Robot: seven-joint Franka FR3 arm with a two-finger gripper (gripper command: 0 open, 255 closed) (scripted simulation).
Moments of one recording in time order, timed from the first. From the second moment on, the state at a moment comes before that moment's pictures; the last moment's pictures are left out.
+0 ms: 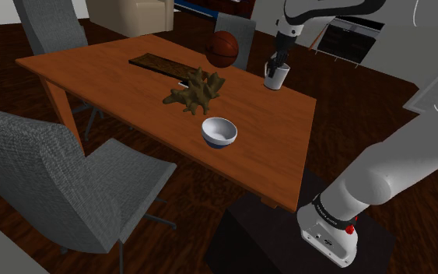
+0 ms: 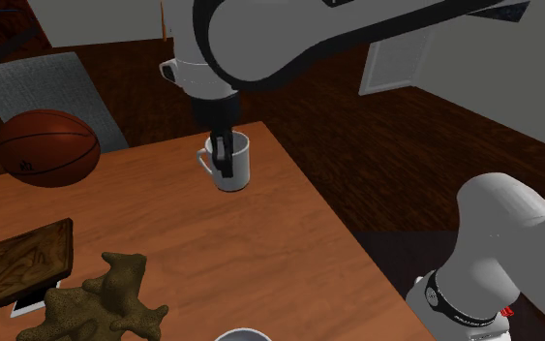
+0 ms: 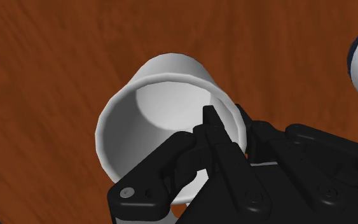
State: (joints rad) arm -0.02 -0.16 -0.22 -2.01 -0.10 1.88 -0.32
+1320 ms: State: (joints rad) arm 0.08 -0.20 -0.07 -2.20 -0.08 2.01 -0.06
